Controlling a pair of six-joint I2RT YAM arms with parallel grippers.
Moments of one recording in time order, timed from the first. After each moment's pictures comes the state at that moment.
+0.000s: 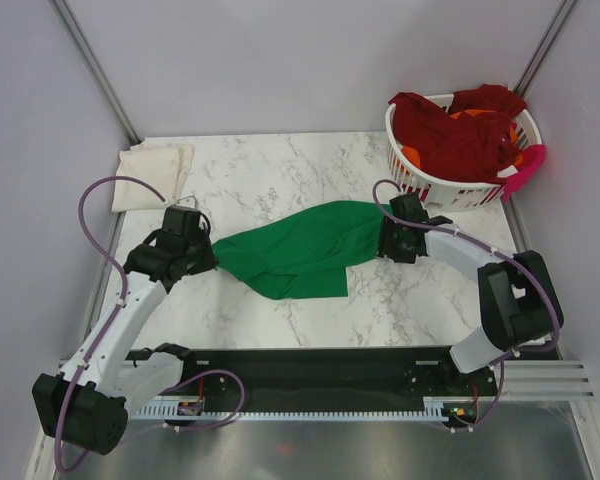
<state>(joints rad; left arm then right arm) -0.27 0.99 0.88 -0.79 -0.13 -0.48 0.32 1.53 0.90 -0.43 0.04 0.52</state>
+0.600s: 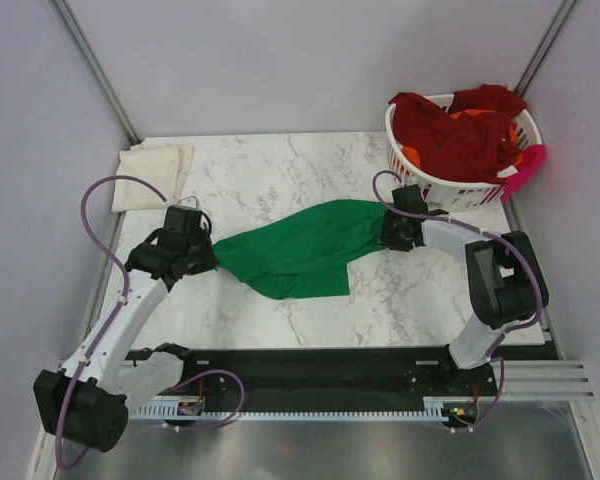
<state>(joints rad) -0.27 1.00 0.88 -0.79 -0.13 -0.48 0.26 1.70 0.96 -0.28 0.03 0.49</state>
